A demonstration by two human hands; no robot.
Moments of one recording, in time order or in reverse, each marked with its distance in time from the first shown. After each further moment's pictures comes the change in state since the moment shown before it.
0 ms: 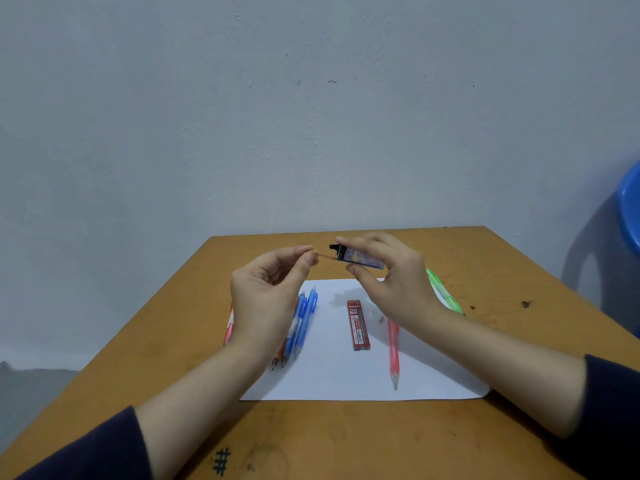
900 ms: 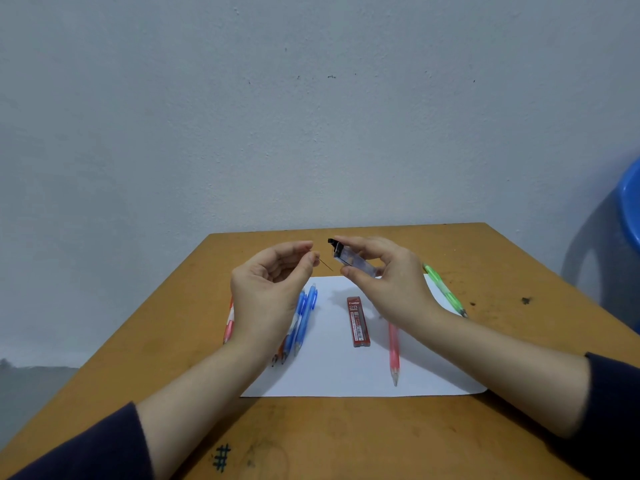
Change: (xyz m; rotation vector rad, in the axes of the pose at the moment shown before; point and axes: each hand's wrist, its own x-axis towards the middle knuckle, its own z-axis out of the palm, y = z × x) left_hand -0.001 -0.001 0.000 -0.049 -0.023 0.032; right_hand -0.003 -0.019 -0.001 0.244 -0.099 0.294
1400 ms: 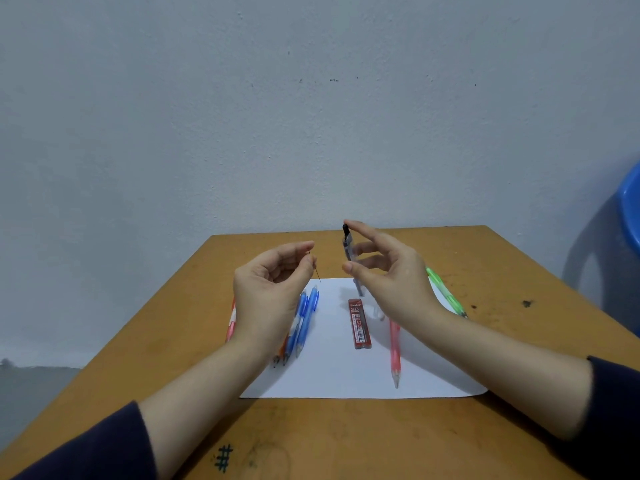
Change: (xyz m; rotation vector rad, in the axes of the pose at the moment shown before) left_hand 0.000 0.001 -0.002 0.016 -0.001 -0.014; right_hand 0.000 -0.007 0.000 0.121 0.036 0.101
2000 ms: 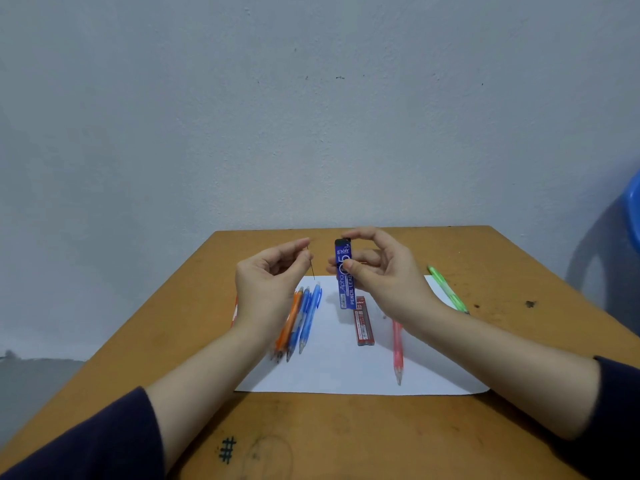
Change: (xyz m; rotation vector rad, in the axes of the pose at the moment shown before) left_hand 0.010 -0.010 -0.004 0.025 0.049 -0.139; right_hand -0.001 -0.010 0.005 0.350 -0.167 0.199
